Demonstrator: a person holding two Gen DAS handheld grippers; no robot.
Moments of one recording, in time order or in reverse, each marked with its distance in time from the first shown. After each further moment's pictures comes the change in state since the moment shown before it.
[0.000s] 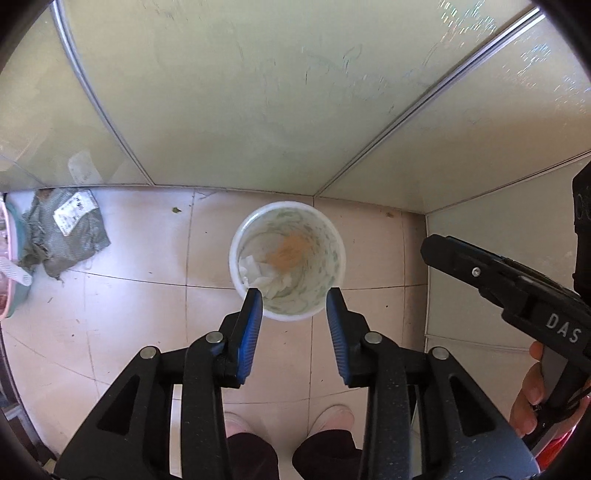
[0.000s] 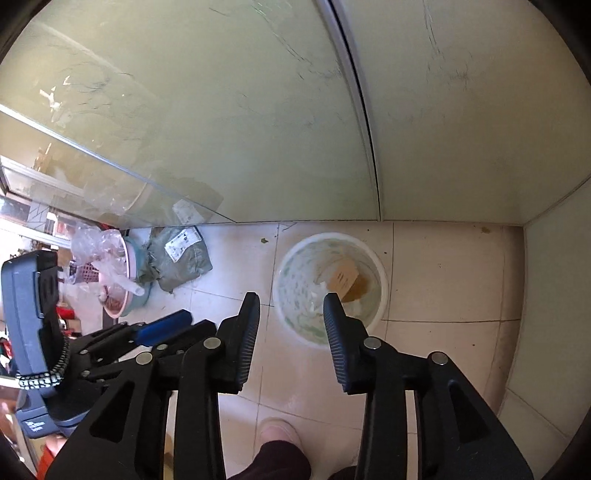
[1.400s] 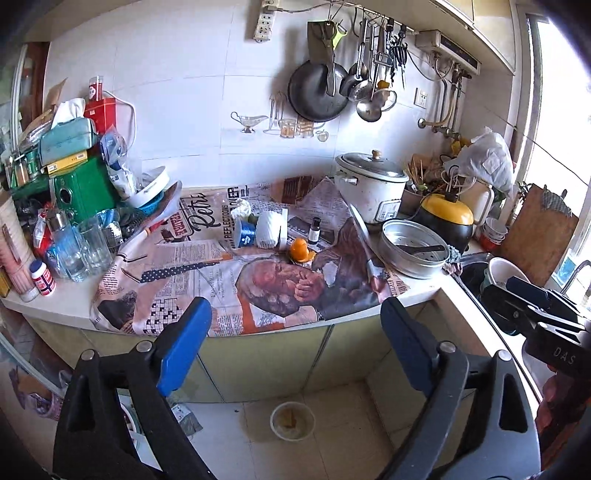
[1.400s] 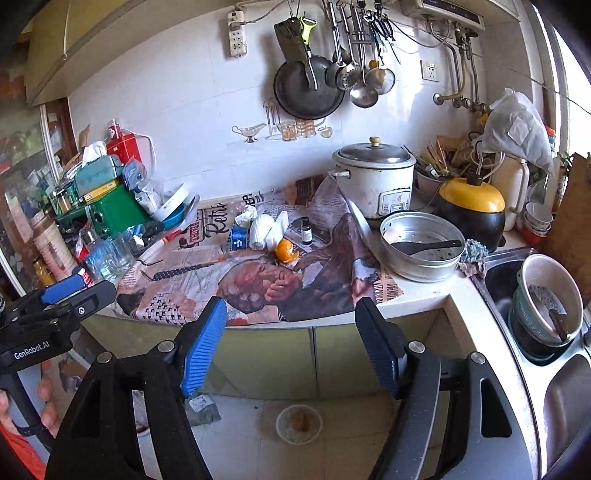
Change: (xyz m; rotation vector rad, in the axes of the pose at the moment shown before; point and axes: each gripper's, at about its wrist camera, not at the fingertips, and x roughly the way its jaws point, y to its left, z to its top) left arm -0.629 -0.120 0.004 0.303 -0.756 0.000; right arm -0.515 0.248 -0.023 -0.079 -0.754 -0.308
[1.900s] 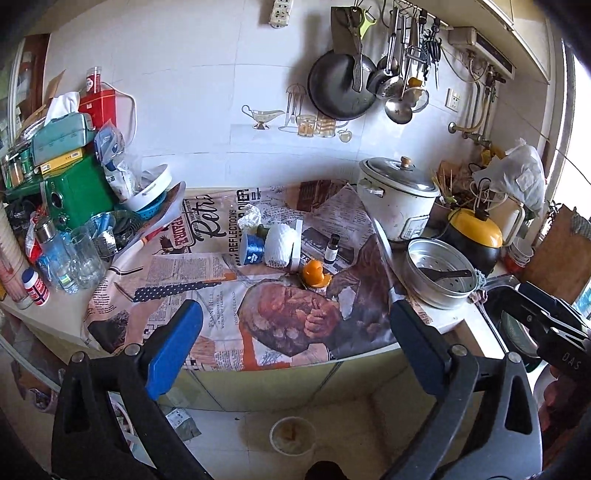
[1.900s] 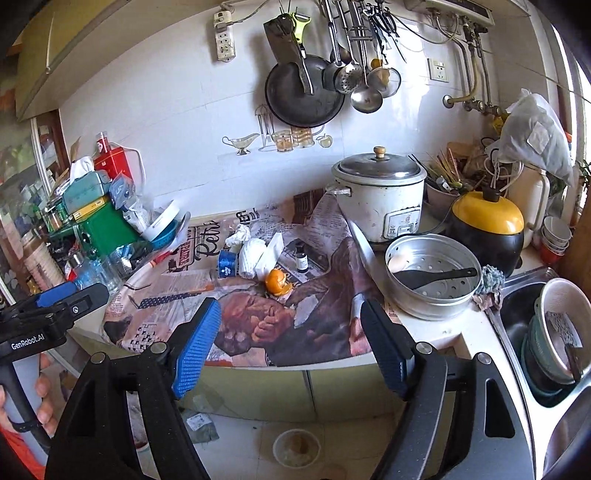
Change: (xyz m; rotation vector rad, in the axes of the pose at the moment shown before) left arm 0.093 0.004 0.062 -0.057 0.037 0.058; right arm 0.064 -0.040 0.056 0.002 -0.025 0.035
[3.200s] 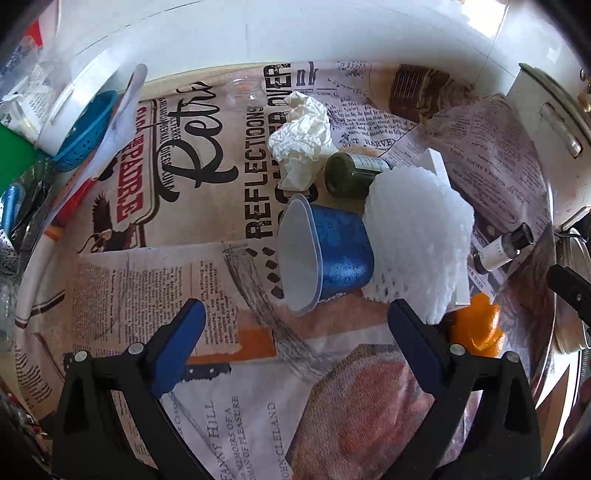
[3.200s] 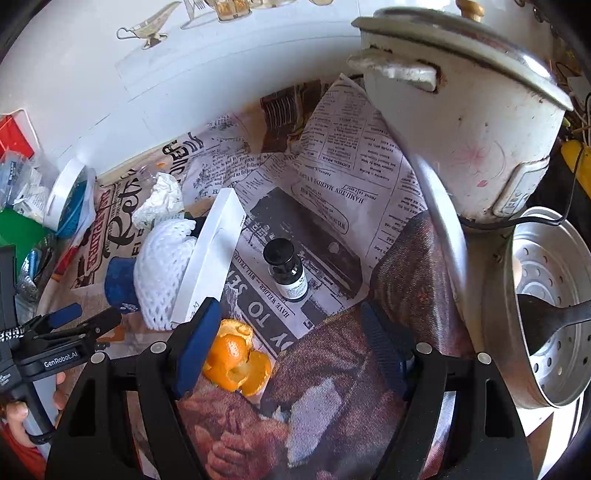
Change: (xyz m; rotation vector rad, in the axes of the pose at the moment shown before) left arm 0.389 0.111 0.046 -0.033 0.472 0.117; right arm 0.341 -0.018 0.054 0.094 0.422 -0.053
